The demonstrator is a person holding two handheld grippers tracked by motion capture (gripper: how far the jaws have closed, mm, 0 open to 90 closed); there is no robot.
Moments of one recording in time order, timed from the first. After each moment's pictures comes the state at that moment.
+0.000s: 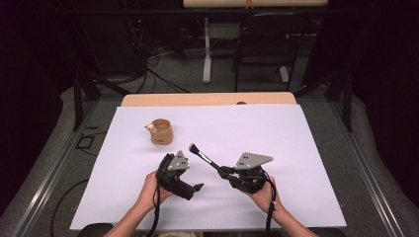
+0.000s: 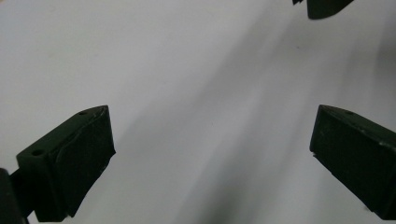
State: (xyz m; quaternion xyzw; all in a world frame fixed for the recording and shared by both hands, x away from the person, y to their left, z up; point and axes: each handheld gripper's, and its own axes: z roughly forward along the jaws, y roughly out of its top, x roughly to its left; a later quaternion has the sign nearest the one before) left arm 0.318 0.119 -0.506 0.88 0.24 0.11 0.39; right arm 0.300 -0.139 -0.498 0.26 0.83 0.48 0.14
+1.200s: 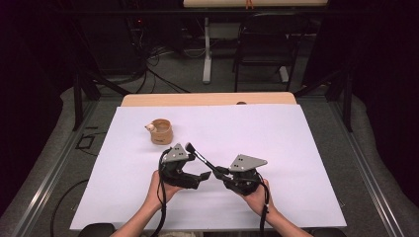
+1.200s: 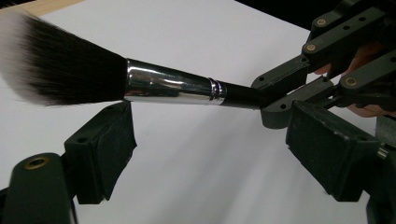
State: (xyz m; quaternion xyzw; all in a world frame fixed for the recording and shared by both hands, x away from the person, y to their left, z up) left arm 0.323 0.113 -0.492 0.83 0.28 0.08 0.48; right arm 0.297 -0.124 -0.505 0.27 0.81 0.49 0.15
